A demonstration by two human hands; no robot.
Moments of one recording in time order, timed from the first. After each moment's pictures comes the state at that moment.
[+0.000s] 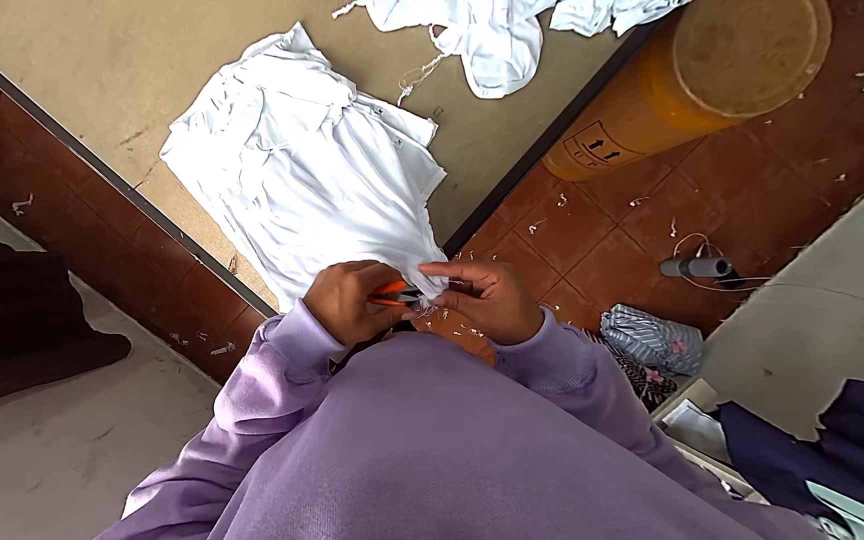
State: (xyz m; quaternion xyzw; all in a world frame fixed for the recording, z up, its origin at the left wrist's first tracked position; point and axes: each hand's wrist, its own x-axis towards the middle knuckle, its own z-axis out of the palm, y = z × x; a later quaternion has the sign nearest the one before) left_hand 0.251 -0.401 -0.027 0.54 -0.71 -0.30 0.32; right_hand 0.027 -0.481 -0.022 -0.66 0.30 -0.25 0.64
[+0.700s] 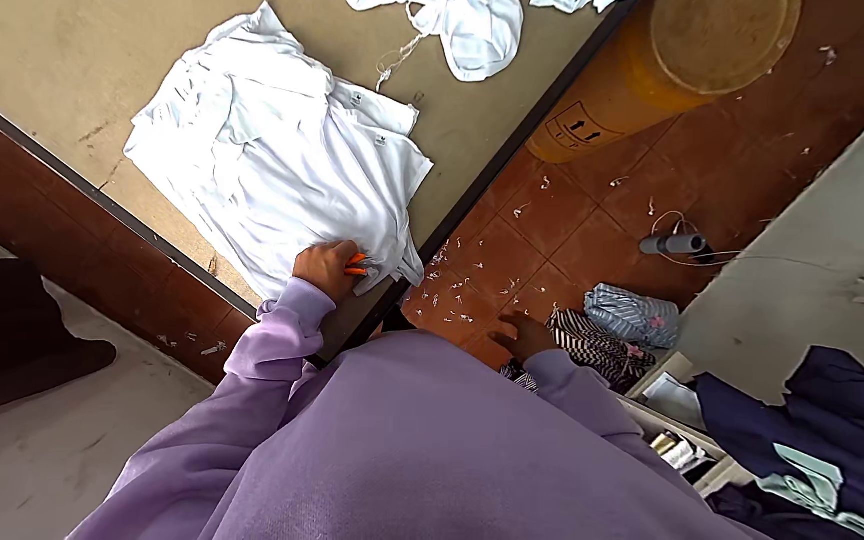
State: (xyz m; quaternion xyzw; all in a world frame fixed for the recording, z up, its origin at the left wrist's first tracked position) left_hand 0.258 -0.425 -0.087 0.69 -0.64 -0.30 0.10; right_hand -0.146 -0.453 -0.144 -0.64 0.63 0.24 0.37
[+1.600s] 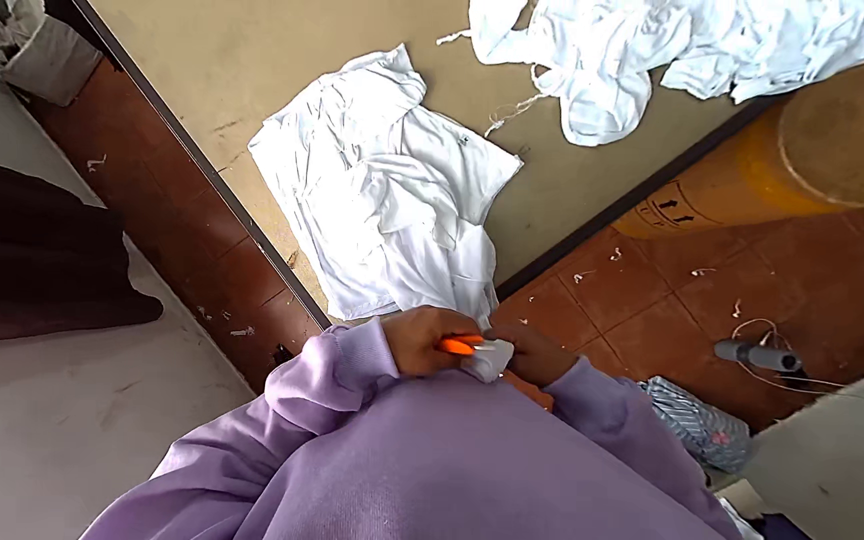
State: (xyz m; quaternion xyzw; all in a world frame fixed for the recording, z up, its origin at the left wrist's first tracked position) left_hand 0.246 -0.402 -0.026 0.38 -0.66 -0.54 0.36; right_hand 0.004 -0.499 -0.073 -0.81 0.25 0.03 0.52
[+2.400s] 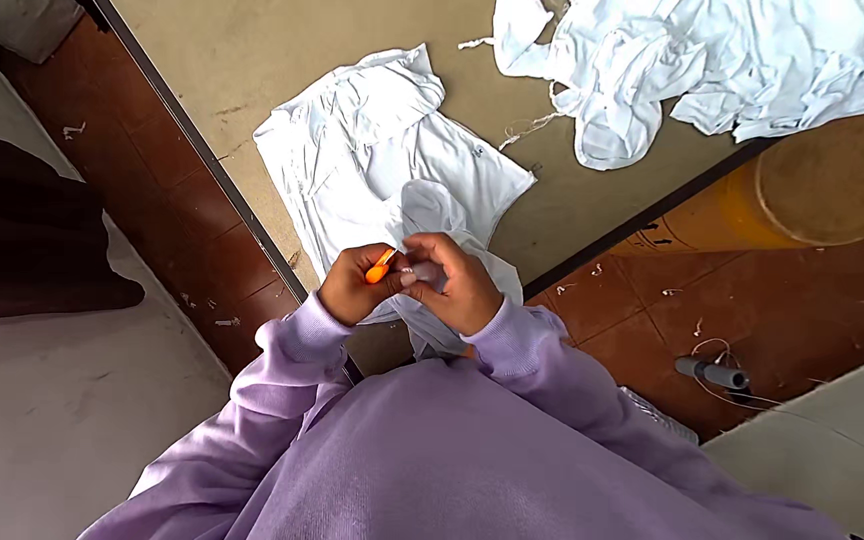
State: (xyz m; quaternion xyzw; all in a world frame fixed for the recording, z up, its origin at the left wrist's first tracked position) left_hand 0.314 -0.395 -0.037 0.54 -0.42 -0.42 0.60; right_hand 0.162 -0.511 -0.035 -0.84 0.17 -0.20 0.47
